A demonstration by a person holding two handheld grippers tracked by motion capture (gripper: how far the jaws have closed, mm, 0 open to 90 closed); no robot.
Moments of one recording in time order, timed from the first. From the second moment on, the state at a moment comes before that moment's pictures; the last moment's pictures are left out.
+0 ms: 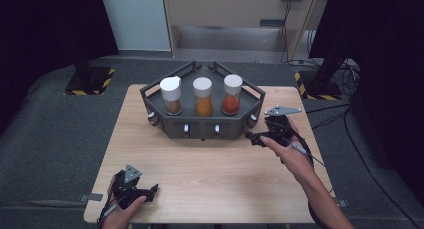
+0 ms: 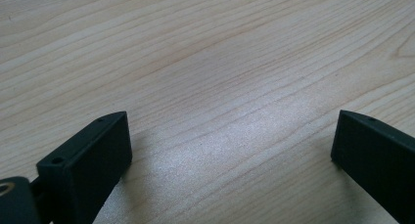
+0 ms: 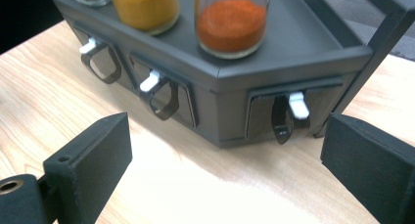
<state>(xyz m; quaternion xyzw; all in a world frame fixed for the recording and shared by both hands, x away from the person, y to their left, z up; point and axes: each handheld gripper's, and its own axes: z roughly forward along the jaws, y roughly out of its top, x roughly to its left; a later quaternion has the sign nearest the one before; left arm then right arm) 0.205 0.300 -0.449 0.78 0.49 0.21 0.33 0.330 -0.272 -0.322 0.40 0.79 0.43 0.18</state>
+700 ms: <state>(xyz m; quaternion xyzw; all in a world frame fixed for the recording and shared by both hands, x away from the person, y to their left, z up) 0.205 0.300 -0.449 0.78 0.49 0.21 0.33 0.312 -0.272 -0.349 0.40 0.79 0.42 0.17</state>
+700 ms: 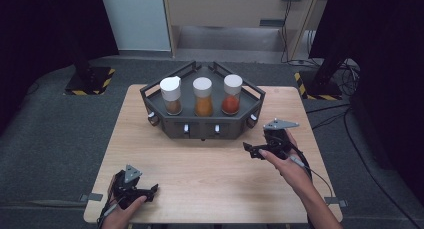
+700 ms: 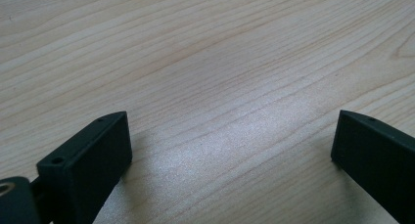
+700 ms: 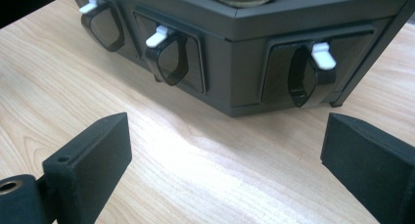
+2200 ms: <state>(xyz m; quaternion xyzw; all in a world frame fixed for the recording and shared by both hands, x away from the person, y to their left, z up) 0.205 0.300 -0.449 0.78 0.49 0.21 0.33 0.278 -0.264 -0.404 0.41 0.80 0.42 0.15</state>
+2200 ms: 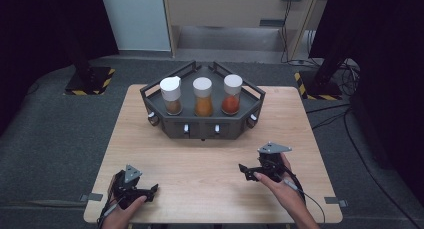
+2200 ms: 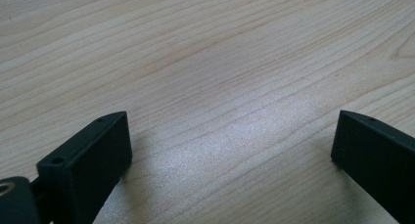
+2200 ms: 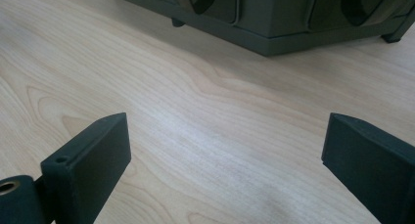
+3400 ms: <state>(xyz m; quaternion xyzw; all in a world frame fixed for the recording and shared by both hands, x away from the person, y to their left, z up) 0.205 0.300 -0.449 0.78 0.49 0.21 0.33 0.264 -0.234 -0.430 0.38 0.82 0.40 0.14</state>
